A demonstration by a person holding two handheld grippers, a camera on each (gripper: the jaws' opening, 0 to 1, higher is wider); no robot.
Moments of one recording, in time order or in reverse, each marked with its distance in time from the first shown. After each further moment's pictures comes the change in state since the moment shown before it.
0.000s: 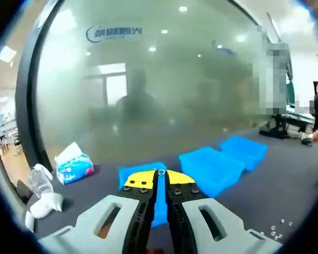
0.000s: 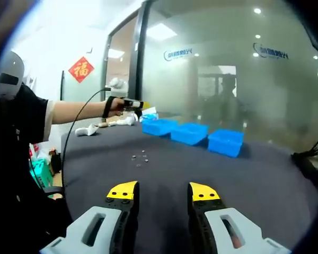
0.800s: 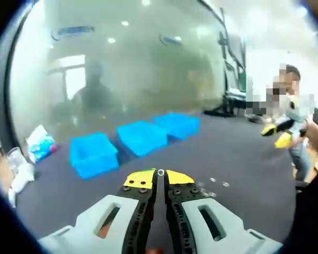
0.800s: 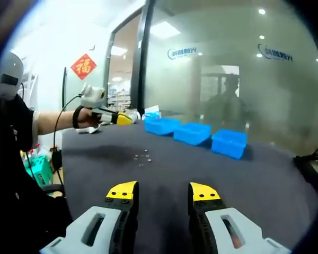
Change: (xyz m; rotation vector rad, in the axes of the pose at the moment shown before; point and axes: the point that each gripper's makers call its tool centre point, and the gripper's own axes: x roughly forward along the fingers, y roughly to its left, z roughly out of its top) left arm -0.124 -0.103 -0.052 0.052 0.045 -0.305; right arm 0.006 0.007 0.002 -0.023 0.015 0.013
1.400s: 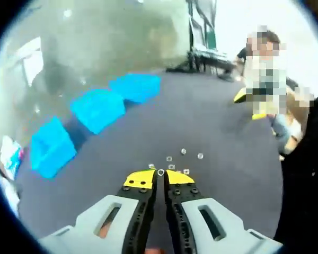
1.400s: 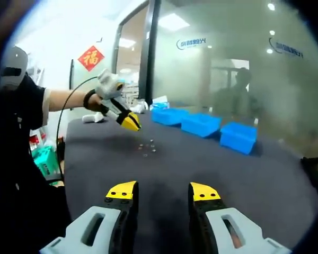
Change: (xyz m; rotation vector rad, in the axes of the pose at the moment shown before) left arm 0.011 -0.074 -0.043 0.085 0.293 -0.327; right arm 0.010 0.005 -0.013 -0.039 0.061 0.061
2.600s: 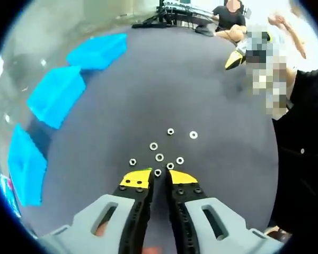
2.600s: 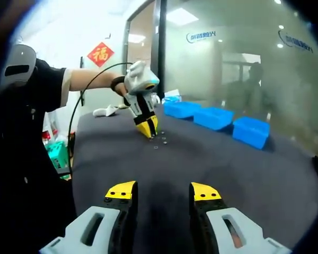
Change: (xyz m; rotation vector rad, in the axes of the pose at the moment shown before) left arm 0.043 -0.018 -0.041 0.180 0.471 -0.267; right arm 0.006 0.011 -0.019 0.002 0.052 0.129
